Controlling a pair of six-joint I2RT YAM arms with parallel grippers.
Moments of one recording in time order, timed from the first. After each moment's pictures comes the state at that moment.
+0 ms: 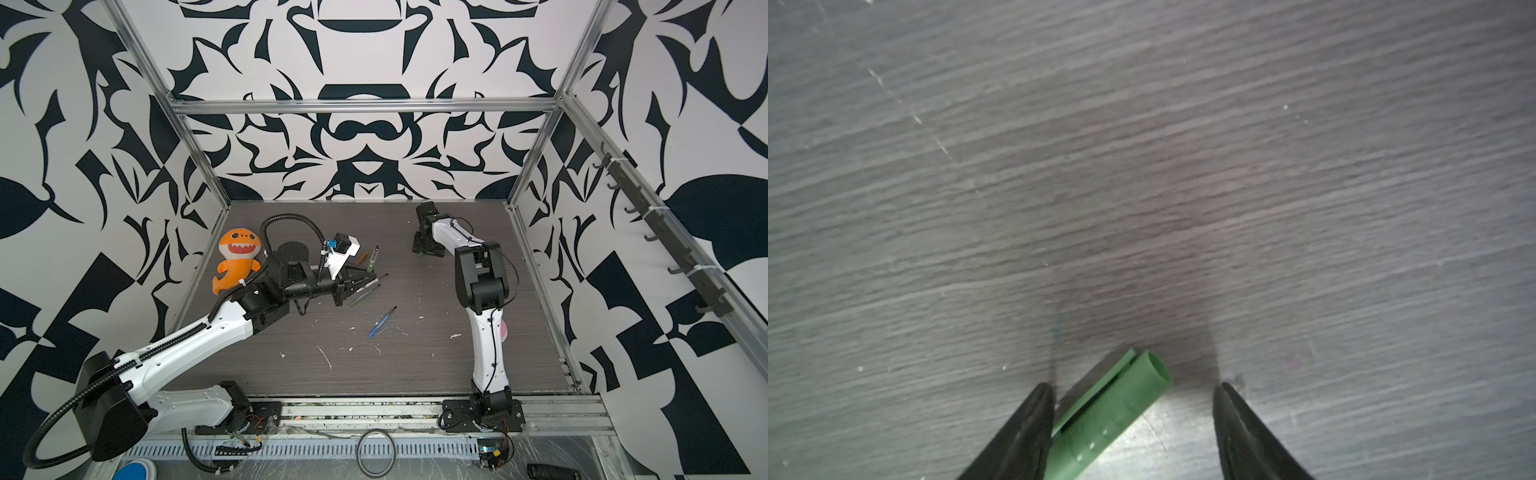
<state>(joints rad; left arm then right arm) -0.79 1.23 0.95 0.04 0.50 -0.10 0.22 2.25 1.77 -0.72 0.12 0.42</state>
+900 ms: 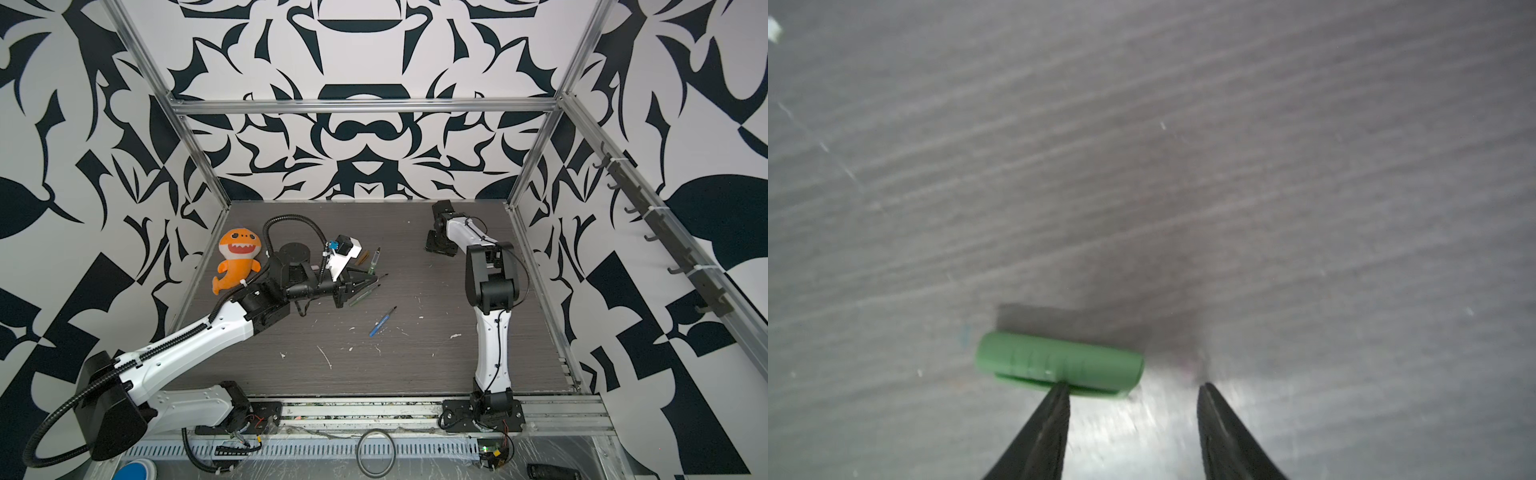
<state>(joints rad) -0.80 1.23 0.95 0.02 0.50 -0.10 0.13 2.24 1.76 -0.74 0.06 0.36</state>
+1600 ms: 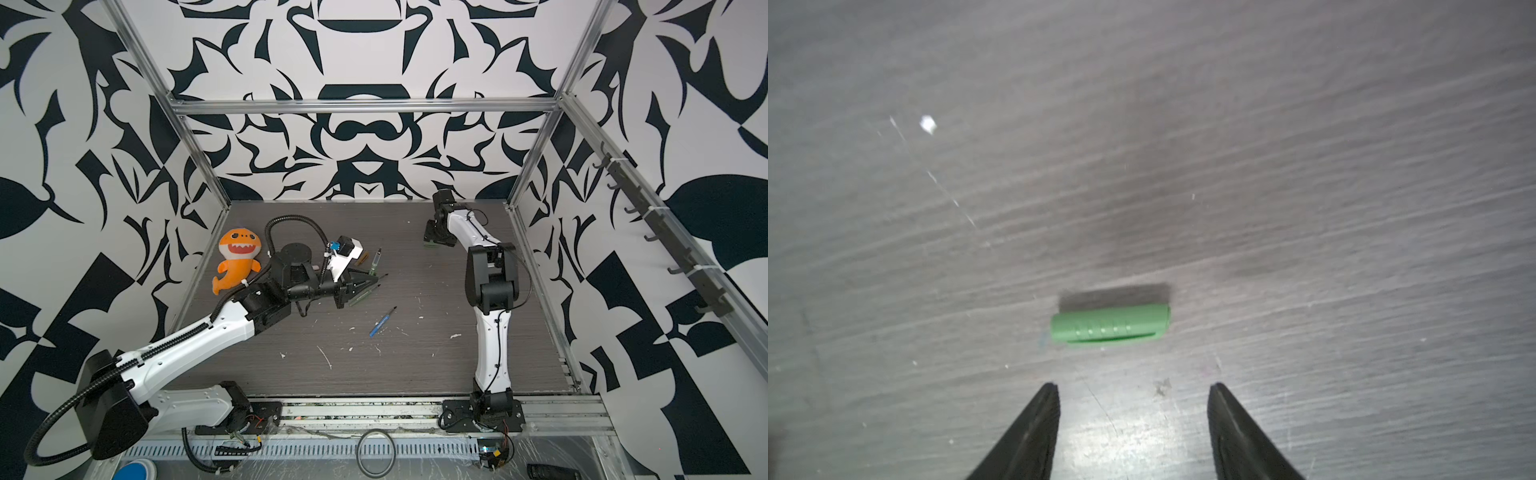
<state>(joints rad) -0.80 1.24 0.95 0.02 0.50 -0.10 0.13 2.23 1.89 -0.79 0.03 0.35</state>
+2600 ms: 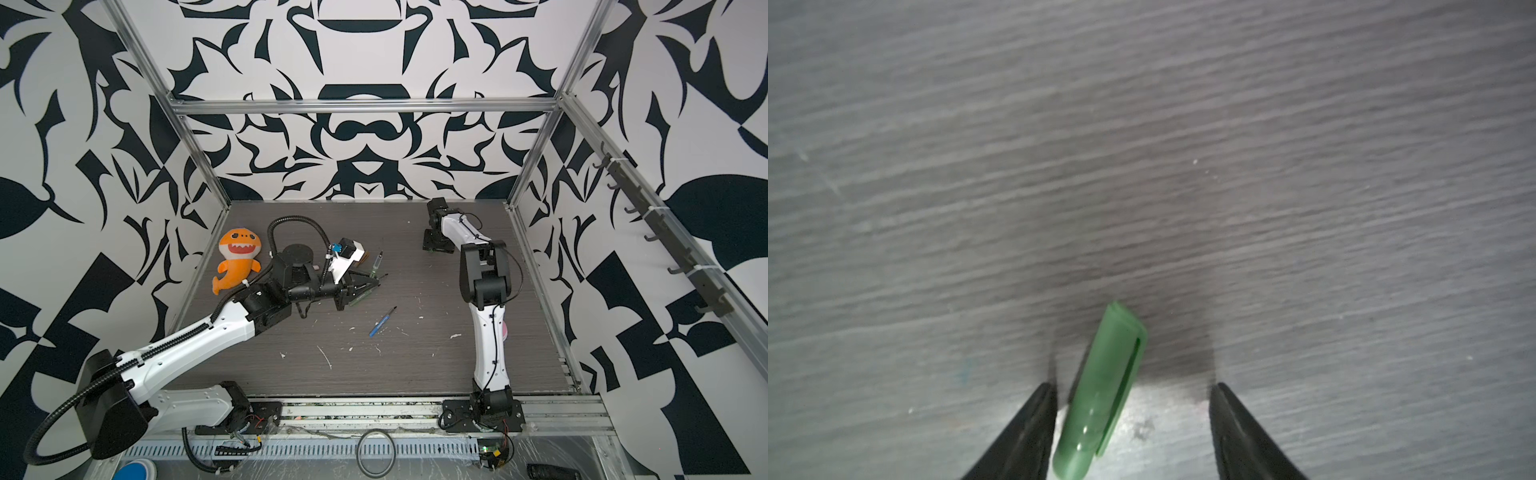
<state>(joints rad) -0.81 1.24 0.95 0.00 0.50 -0.09 0.15 2.31 1.88 -0.82 0.09 0.31</state>
